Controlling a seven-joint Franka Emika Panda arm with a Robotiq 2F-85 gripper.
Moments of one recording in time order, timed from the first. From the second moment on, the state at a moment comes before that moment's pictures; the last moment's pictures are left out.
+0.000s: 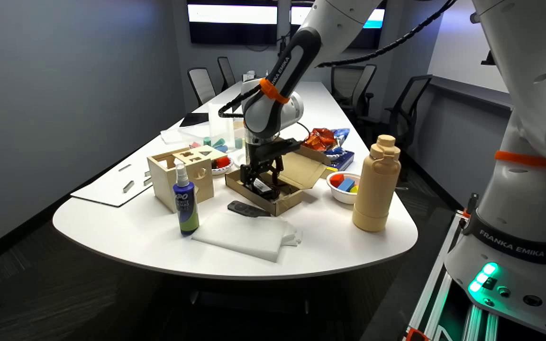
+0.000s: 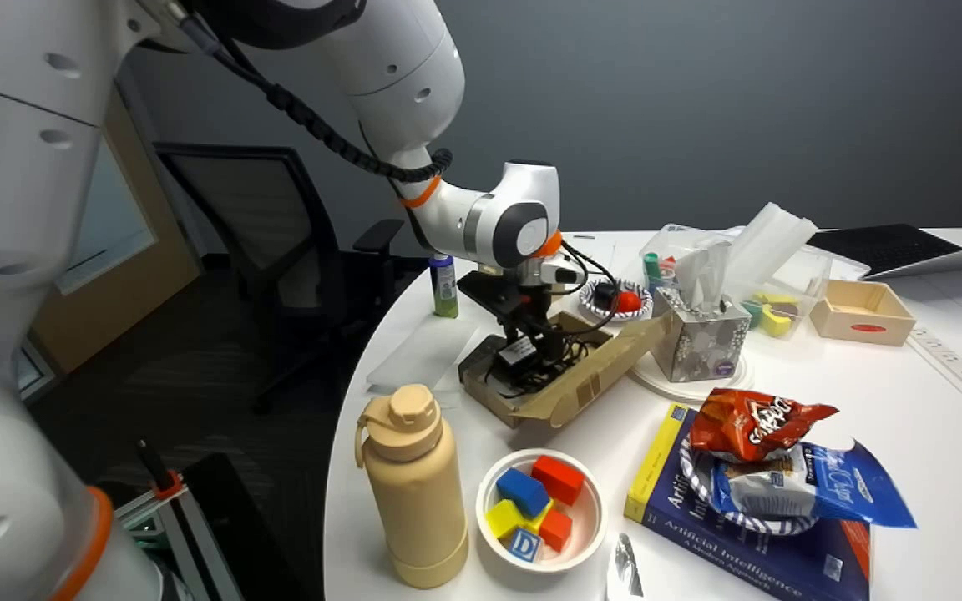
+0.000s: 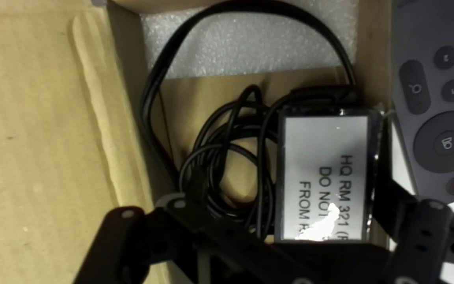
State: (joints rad) arm 0.16 0.56 -0.05 -2.01 -0.05 2.52 0.34
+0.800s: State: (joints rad) arm 0.18 0.58 -0.04 -2.01 -0.06 2.53 0.33
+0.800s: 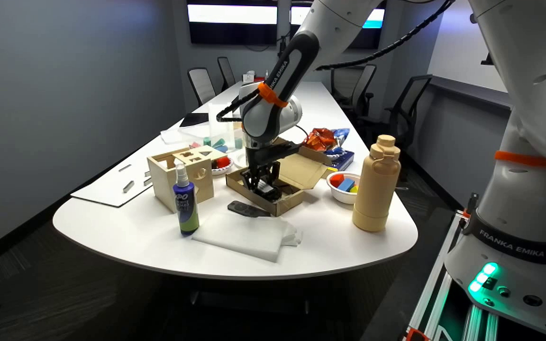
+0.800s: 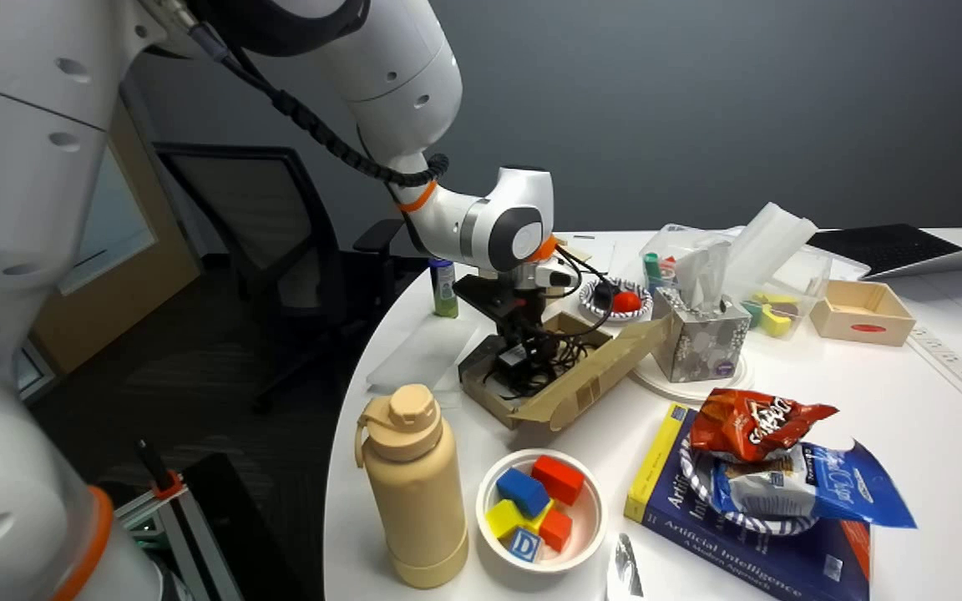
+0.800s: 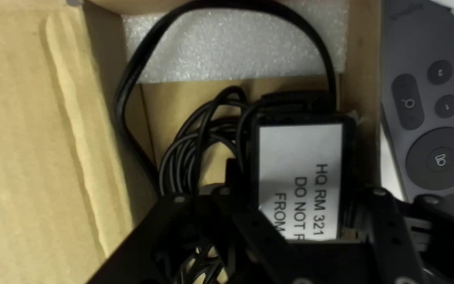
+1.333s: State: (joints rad) arm 0.16 0.57 -0.02 -1.99 -0.02 2.50 0.33
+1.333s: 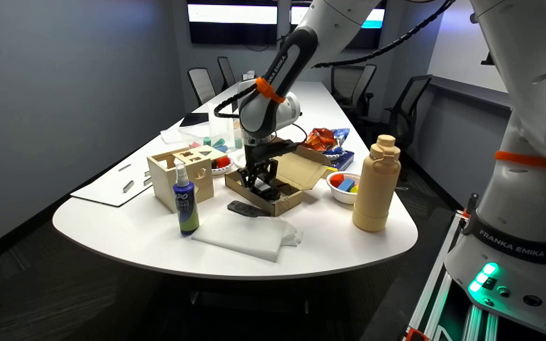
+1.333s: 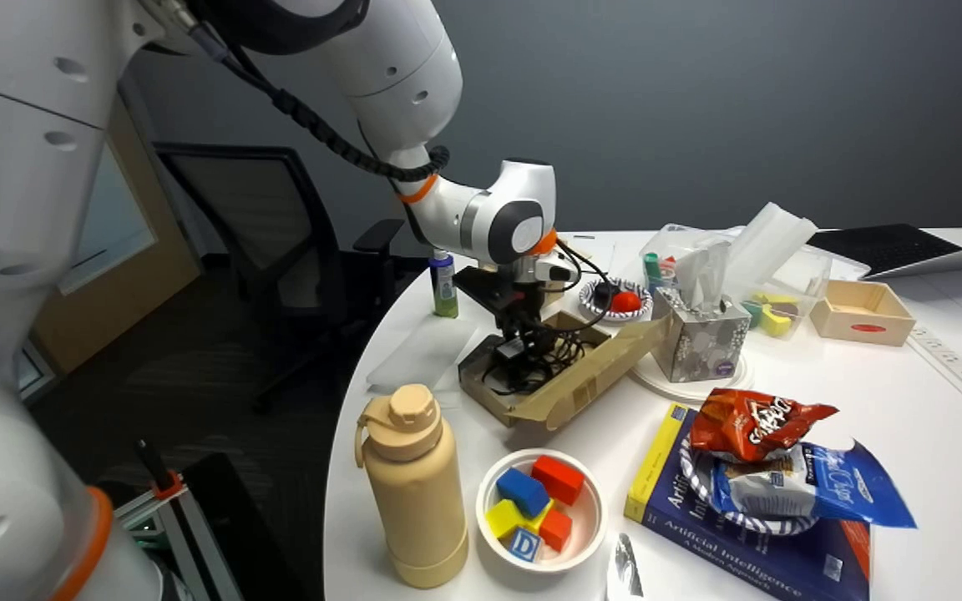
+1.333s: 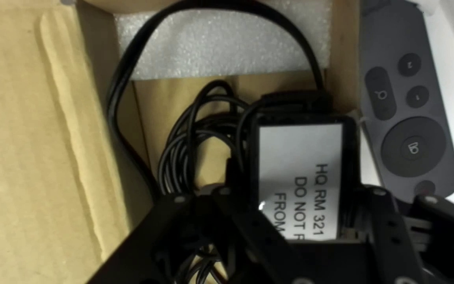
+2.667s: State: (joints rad) arm 0.15 0.18 0.06 -1.97 0.04 2.11 0.33
